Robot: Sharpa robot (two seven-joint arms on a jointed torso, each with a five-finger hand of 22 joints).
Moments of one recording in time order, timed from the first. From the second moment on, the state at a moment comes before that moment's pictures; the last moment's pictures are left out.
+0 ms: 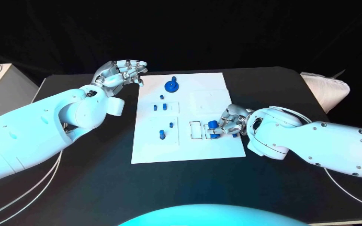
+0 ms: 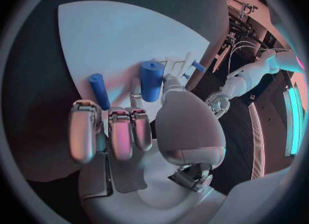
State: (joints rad) left arm 0.98 -0.88 0.26 1.44 -0.19 -0.19 0.30; left_hand 1.45 -0.19 0.45 0.15 0.20 0.90 0.18 0.26 0.34 0.95 0.11 0.51 0.18 0.97 0.05 1.18 0.45 0.18 0.95 0.14 0.87 0.64; right arm 1.16 -0.89 -0.16 1.70 -1.16 -0.29 -0.55; right_hand 1.17 -0.08 -0.10 0.29 0.45 1.04 0.07 0.36 0.54 1.47 0.00 1.56 1.31 1.47 -0.06 1.56 1.31 0.05 1.46 0.04 1.39 1.31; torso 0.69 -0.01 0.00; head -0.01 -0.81
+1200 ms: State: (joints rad) left arm 0.98 -0.89 0.26 1.44 -0.19 -0.18 0.29; left_hand 1.45 -0.19 0.45 0.15 0.20 0.90 0.18 0.26 0.34 0.95 0.11 0.51 0.18 0.97 0.05 1.18 0.45 0.18 0.95 0.14 0.87 0.64; right arm 1.20 -0.84 -0.15 1.74 -1.06 -0.32 -0.55; right_hand 1.20 -0.07 -0.08 0.29 0.51 1.04 0.07 0.36 0.56 1.47 -0.01 1.56 1.31 1.47 -0.07 1.57 1.31 0.05 1.47 0.03 1.42 1.31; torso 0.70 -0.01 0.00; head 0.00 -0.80
